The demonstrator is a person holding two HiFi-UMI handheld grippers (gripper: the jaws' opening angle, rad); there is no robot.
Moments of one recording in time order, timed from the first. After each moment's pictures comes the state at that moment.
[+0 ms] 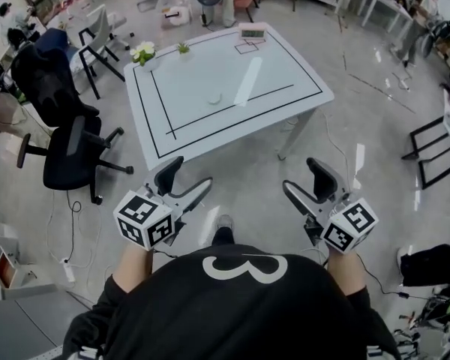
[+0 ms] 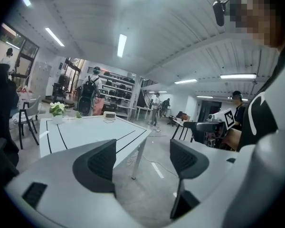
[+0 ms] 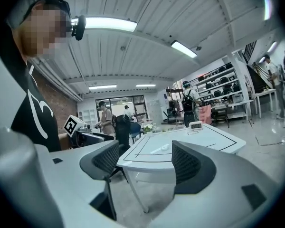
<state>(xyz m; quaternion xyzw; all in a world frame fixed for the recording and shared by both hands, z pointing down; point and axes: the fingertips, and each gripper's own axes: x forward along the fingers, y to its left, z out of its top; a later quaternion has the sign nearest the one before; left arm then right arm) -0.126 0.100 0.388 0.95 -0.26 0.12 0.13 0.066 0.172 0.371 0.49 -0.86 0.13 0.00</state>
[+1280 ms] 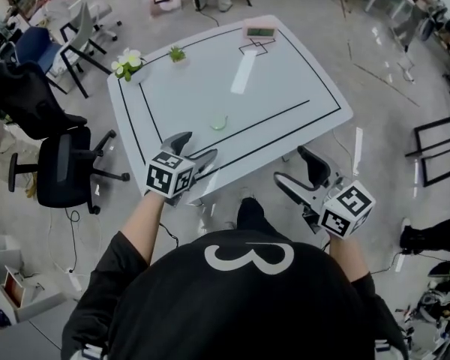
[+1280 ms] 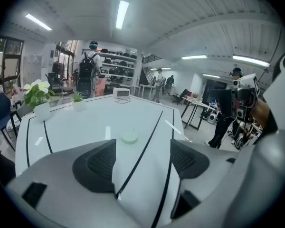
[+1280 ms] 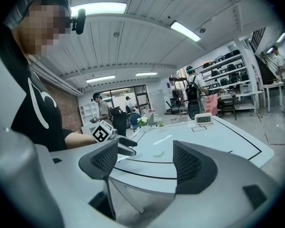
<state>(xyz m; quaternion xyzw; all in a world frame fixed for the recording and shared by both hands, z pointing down) -0.080 -0.143 0.522 0.92 -0.24 0.26 0.15 0.063 -0.013 0.407 0.46 -0.87 0.17 0.05</state>
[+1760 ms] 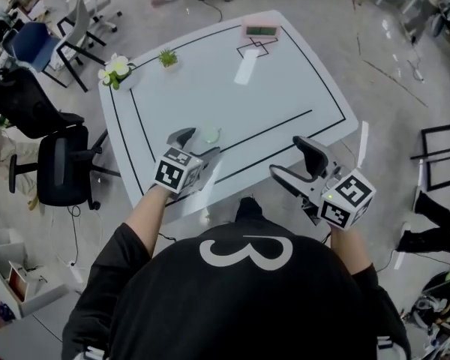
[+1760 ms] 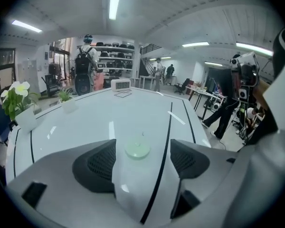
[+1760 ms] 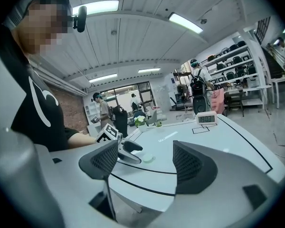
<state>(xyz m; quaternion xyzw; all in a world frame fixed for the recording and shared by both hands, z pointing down) -0.033 -0.202 0.560 0.91 -0.24 0.32 0.13 0.098 -0.091 0.414 0.42 -0.89 0.18 0.06</state>
